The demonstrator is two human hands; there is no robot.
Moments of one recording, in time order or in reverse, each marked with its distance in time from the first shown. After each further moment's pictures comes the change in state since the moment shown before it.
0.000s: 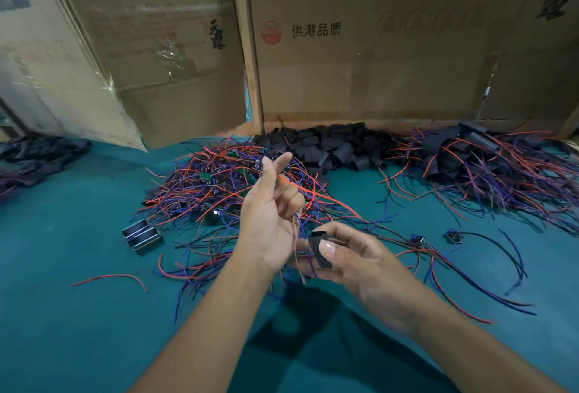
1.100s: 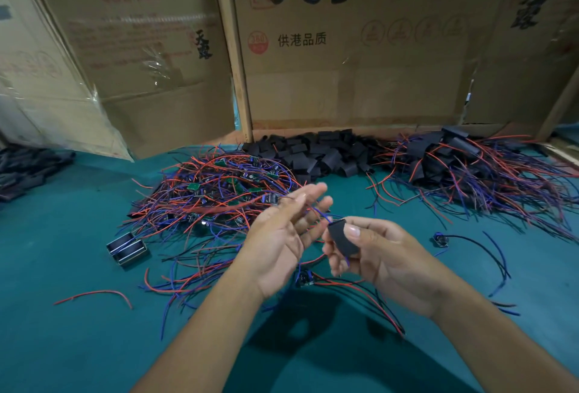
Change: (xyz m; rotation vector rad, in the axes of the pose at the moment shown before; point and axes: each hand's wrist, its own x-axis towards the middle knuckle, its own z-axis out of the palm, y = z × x) left_hand -0.012 -0.012 -0.006 0.200 -0.180 -0.285; right_hand -0.005 -0.035 -0.029 0.072 -0.062 0.007
